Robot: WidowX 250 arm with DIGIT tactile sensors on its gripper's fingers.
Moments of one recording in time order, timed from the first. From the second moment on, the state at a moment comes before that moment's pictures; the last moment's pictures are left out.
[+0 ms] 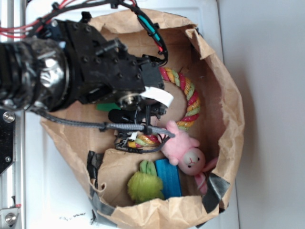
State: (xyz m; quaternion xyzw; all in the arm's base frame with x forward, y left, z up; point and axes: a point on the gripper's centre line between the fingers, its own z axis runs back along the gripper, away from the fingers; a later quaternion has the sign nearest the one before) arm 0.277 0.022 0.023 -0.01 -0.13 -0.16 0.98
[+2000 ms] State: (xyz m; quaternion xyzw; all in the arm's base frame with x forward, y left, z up) arm 0.261 0.018 0.019 0.01 -0.12 -0.19 0.97
